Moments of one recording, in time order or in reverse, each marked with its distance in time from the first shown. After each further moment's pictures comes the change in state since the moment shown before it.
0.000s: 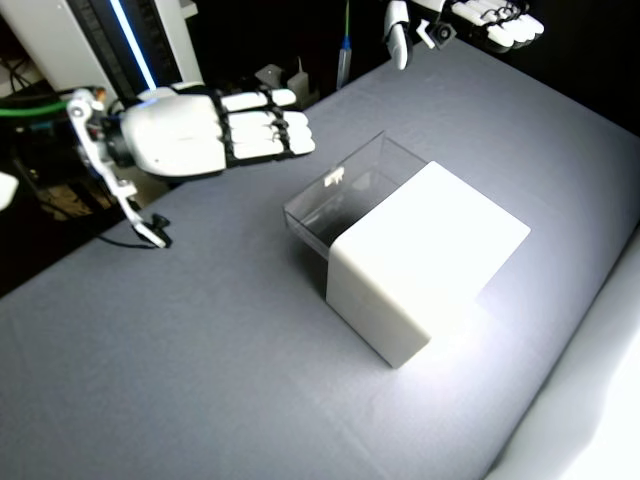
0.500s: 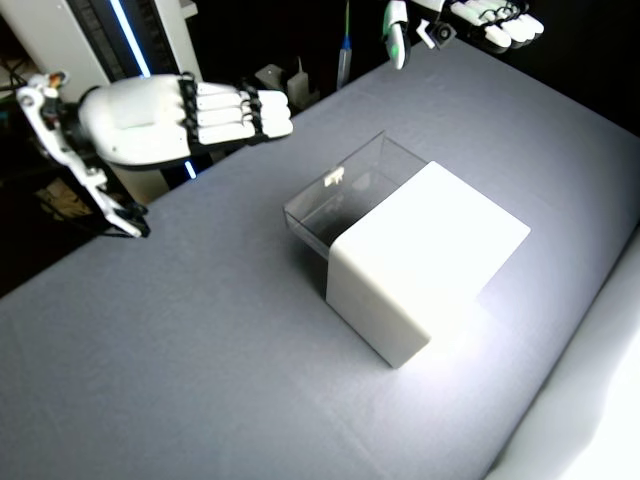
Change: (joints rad) left arm -0.001 0.000 0.001 0.001 0.000 0.000; right arm -0.072 0.105 -0.082 0.091 0.148 -0.081
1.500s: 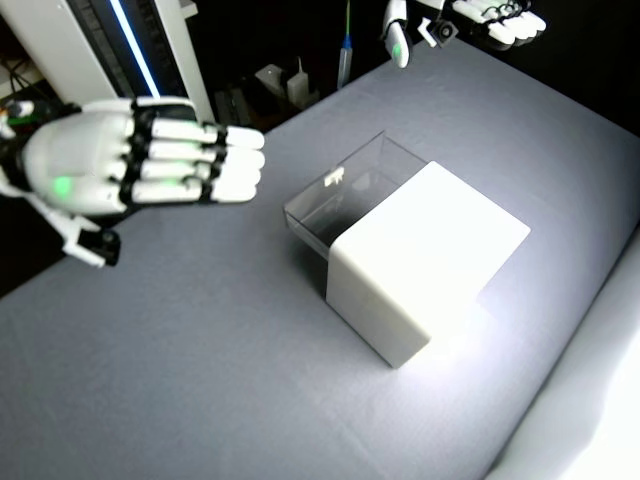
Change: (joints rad) left arm -0.001 0.007 0.000 0.011 0.000 0.000; right arm -0.158 0.015 -0.012 0.237 0.273 -0.063
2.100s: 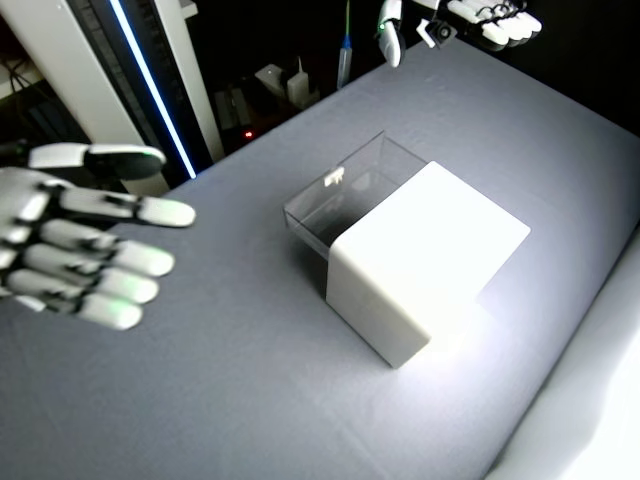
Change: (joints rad) left arm 0.000 0.000 -0.003 0.023 0.000 0.000; right arm -0.175 -0.010 0.040 0.427 0.234 -0.089
